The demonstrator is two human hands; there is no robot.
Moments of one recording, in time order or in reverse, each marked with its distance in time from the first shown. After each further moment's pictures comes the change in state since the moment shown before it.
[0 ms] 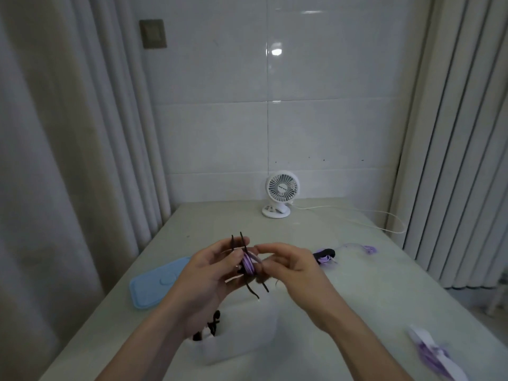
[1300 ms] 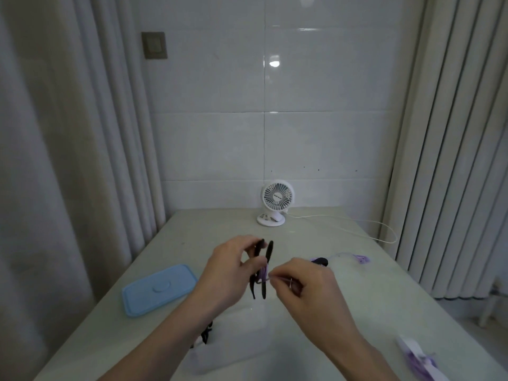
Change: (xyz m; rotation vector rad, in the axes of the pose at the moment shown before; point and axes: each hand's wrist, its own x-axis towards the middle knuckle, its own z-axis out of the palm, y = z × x) left_hand 0.025 0.001 0.032 1.008 0.028 0.343; right_hand -0.029 -0.009 -0.016 -0.677 0.236 -0.406
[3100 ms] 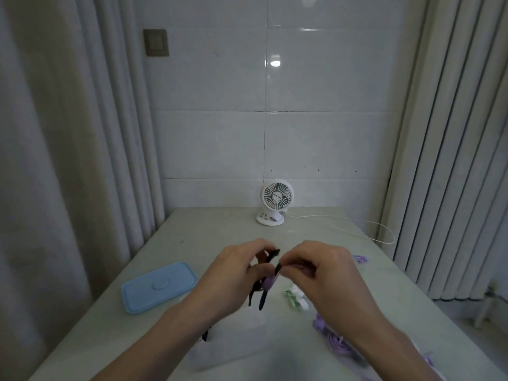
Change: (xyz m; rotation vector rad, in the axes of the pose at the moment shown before) left_hand -0.011 0.010 -0.003 0.094 -0.126 0.114; right_hand 0.014 -0.019 -0.037 -0.078 -0.074 0.012
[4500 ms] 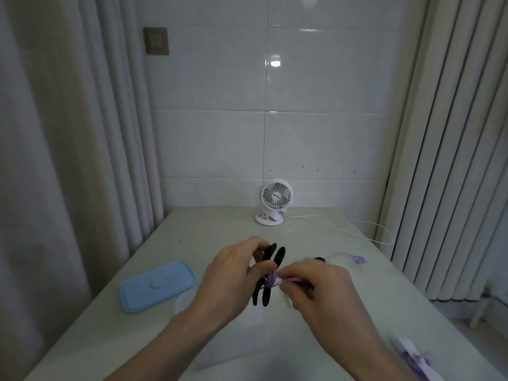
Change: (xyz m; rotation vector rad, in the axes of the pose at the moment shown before) left_hand -0.004 -0.005 0.011 0.054 0.148 -0.033; right_hand -0.023 -0.008 0.008 0.038 0.009 0.080
